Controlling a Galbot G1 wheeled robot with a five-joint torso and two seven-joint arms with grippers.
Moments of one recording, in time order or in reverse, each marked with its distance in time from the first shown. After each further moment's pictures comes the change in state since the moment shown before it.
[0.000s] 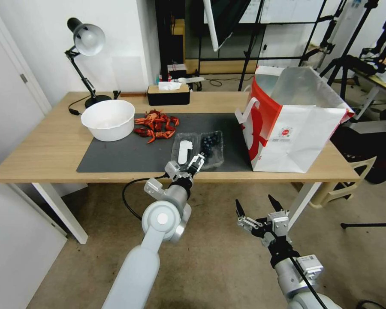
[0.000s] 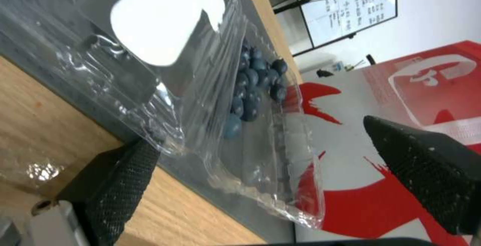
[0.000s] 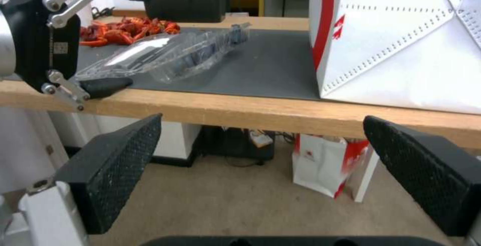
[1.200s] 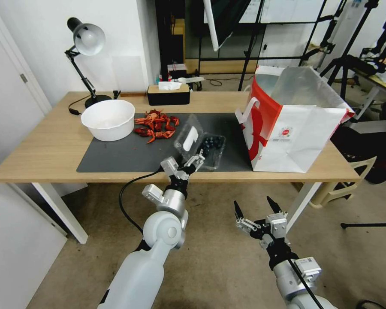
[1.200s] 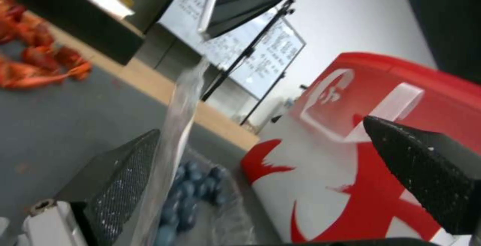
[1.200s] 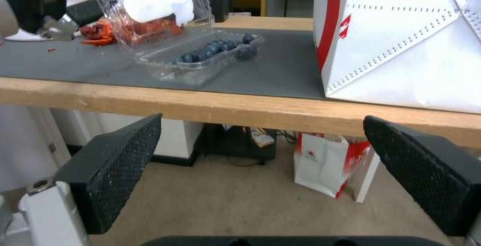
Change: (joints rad) left arm 0.000 0.056 0.054 0.081 0.482 -0.254 0.419; right arm -0.014 0.008 -0.008 0.006 -0.015 0.011 -0.002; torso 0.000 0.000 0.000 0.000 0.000
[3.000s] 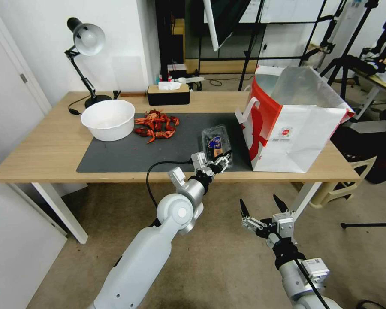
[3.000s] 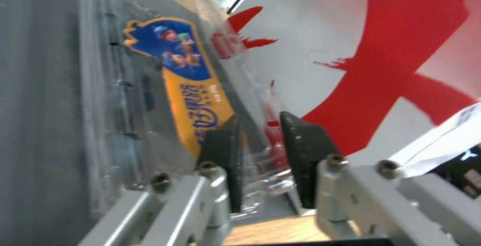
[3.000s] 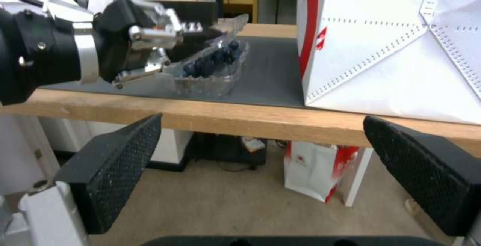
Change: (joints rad) left arm -0.189 0.049 0.147 0.097 -0.210 0.320 -0.127; right arm -0.001 -0.002 0.033 0.010 0.014 0.010 0.002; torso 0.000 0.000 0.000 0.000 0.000
